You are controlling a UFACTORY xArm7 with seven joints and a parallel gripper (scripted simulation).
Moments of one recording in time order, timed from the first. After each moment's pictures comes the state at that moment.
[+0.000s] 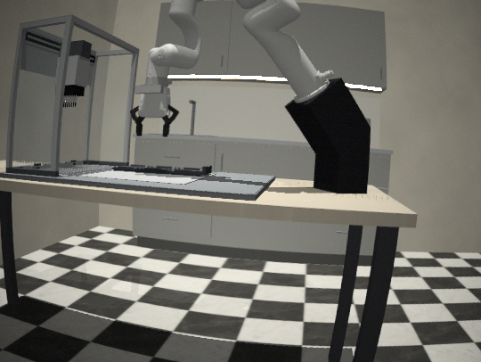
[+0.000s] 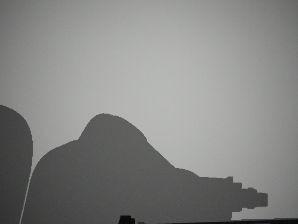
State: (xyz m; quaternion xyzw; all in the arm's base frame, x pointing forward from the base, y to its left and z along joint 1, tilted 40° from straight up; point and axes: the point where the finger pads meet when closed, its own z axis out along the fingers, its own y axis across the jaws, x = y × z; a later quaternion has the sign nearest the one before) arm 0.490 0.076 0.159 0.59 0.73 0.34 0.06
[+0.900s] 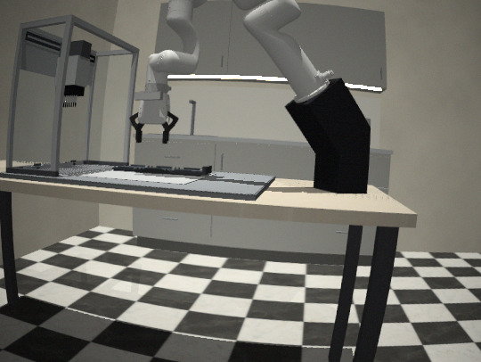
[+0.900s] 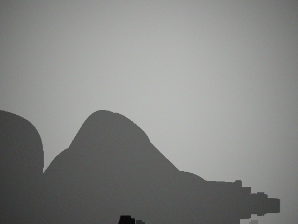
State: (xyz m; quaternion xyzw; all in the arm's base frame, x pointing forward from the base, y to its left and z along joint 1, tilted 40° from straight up) arm 0.500 0.086 0.143 0.59 0.73 0.34 0.06
